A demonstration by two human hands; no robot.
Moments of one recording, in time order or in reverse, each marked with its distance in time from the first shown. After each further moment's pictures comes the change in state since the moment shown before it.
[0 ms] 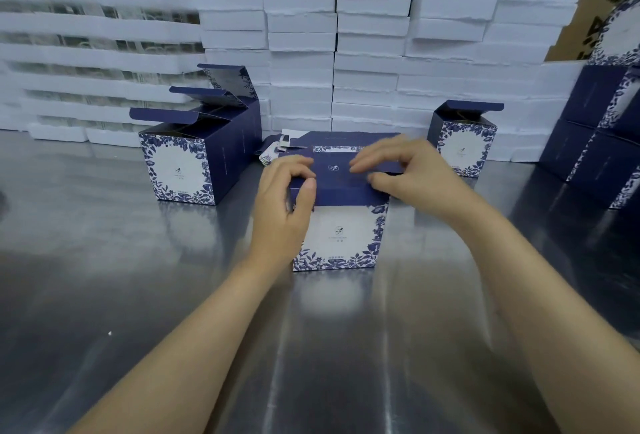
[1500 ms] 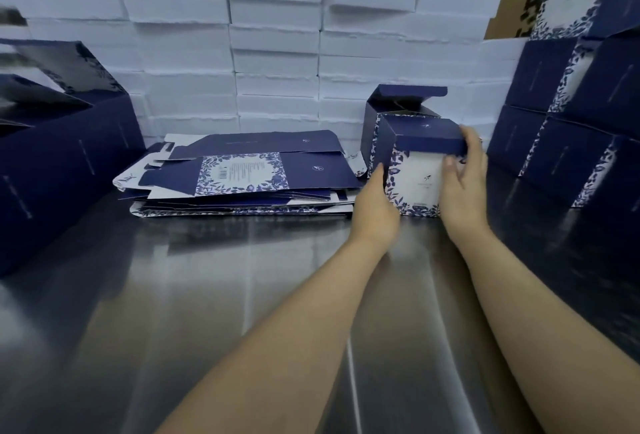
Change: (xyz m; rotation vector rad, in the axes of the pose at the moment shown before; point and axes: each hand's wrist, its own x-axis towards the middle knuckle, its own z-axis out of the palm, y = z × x) left_hand 0.037 -0.060 0.304 -0.175 -0.470 -0.452; right_hand -0.009 0.242 -0.081 -0.106 0.796 0.348
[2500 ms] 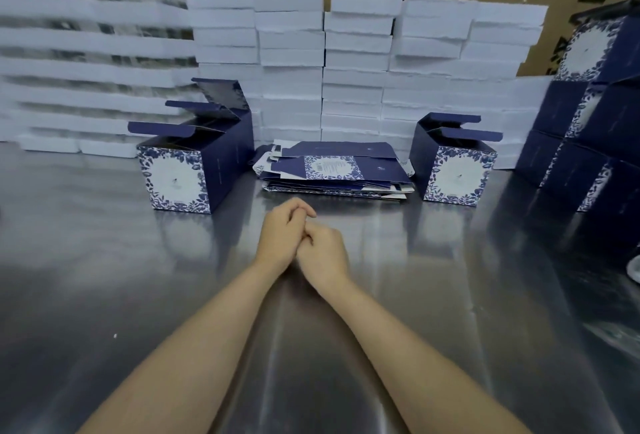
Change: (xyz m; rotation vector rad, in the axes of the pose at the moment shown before) left_hand -0.180 0.020 -0.230 0.221 0.317 -0.007; right_hand -0.239 -0.211 0.093 -0.076 -0.618 0.071
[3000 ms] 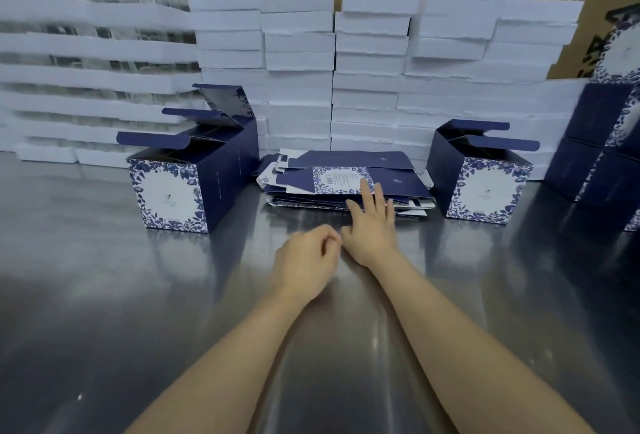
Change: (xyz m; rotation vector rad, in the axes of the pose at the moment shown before) left_hand 0.007 -0.010 0.023 0.388 -0.050 0.046; right_hand 0.114 0.075 -0.020 -0.661 -0.026 -0.112
